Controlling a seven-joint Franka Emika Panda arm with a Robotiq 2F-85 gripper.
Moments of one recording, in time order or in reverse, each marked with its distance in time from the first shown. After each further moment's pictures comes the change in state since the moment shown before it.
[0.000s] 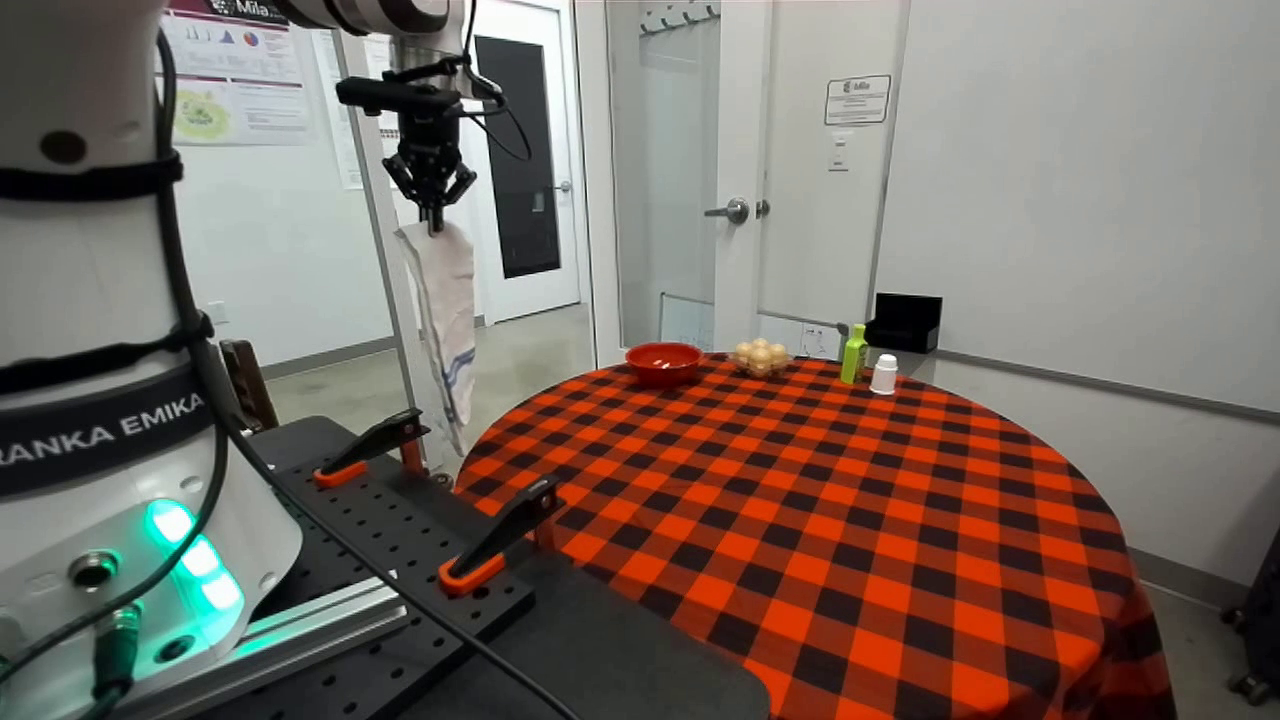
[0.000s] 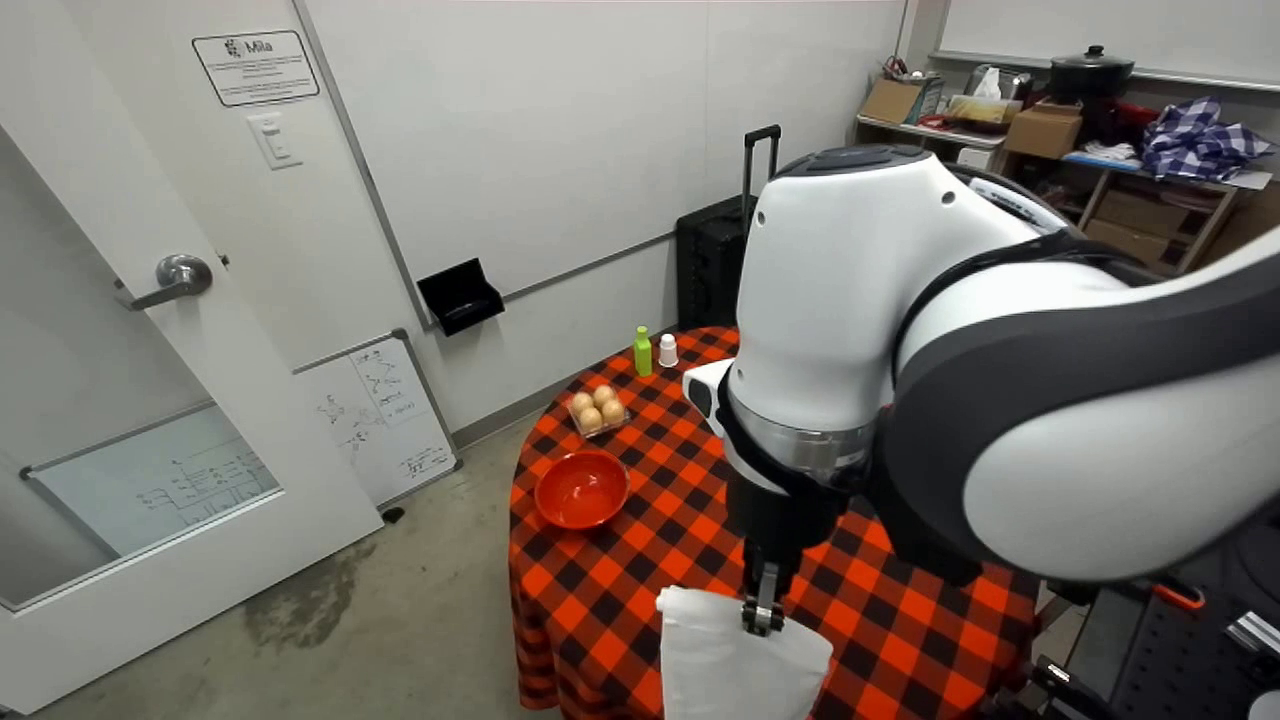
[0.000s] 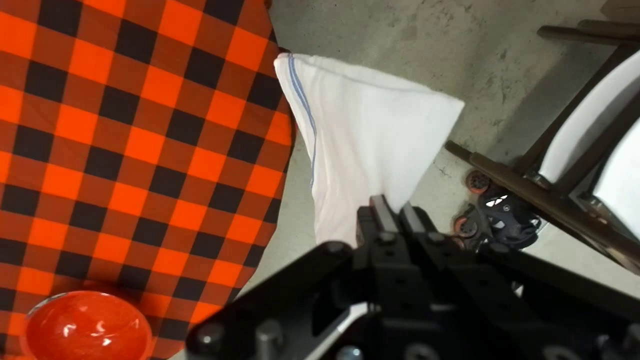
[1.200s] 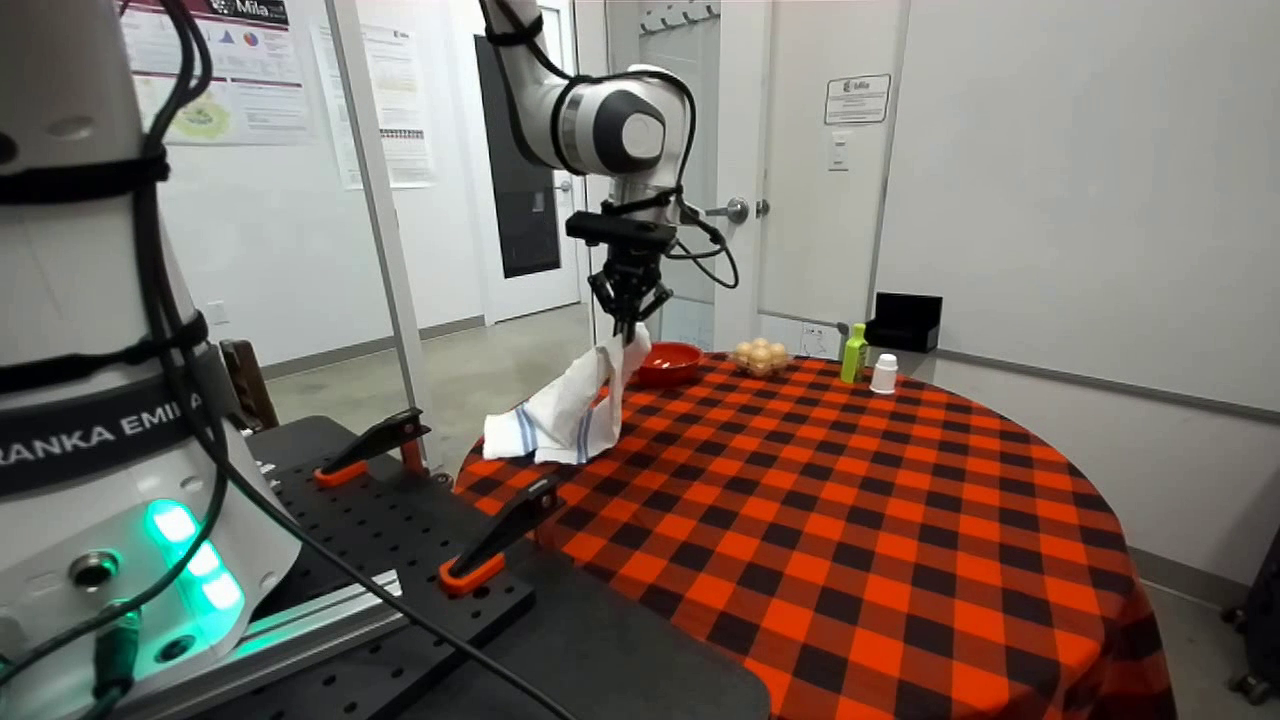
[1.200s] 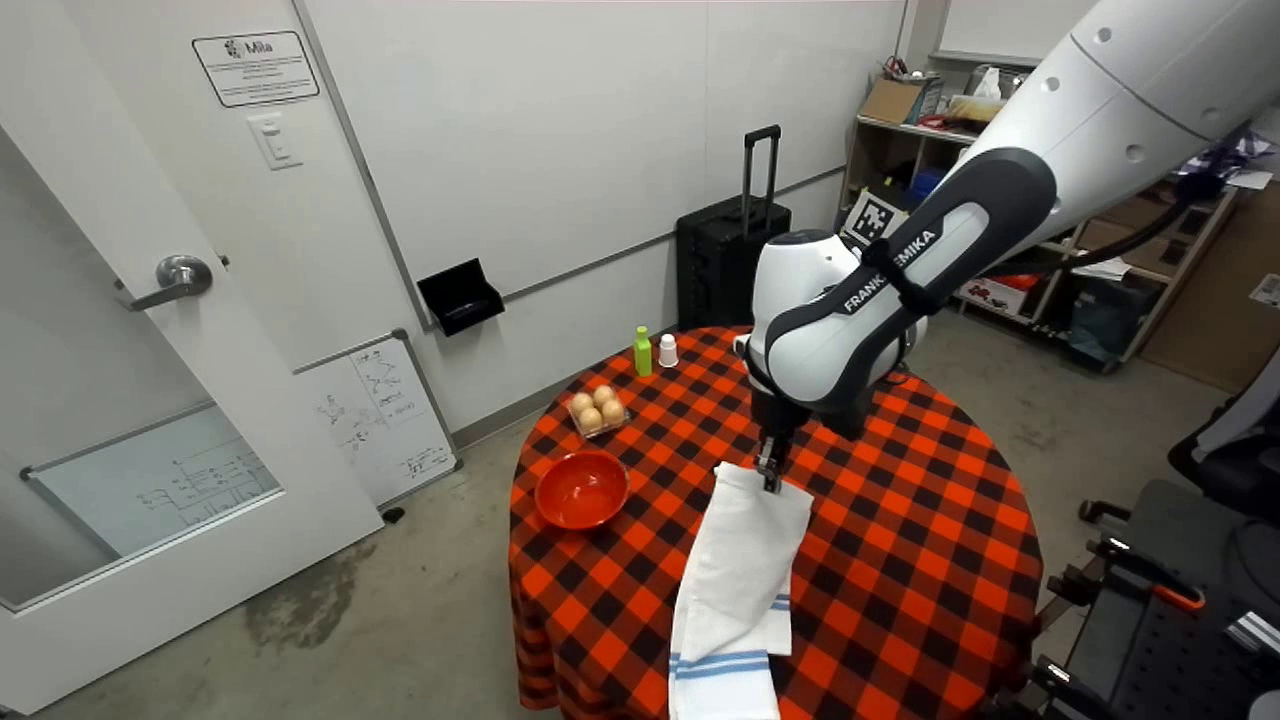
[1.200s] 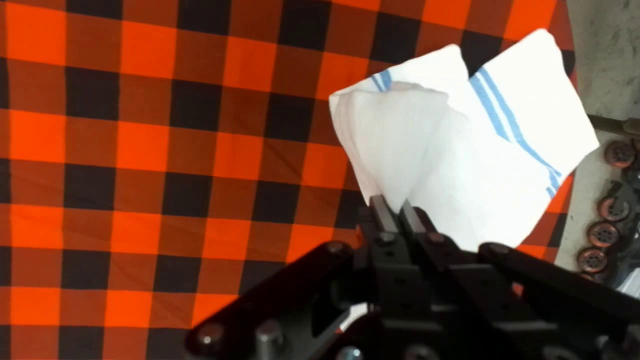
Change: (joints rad) arm -0.299 0.488 -0.194 0.237 -0.113 0.132 -0.227
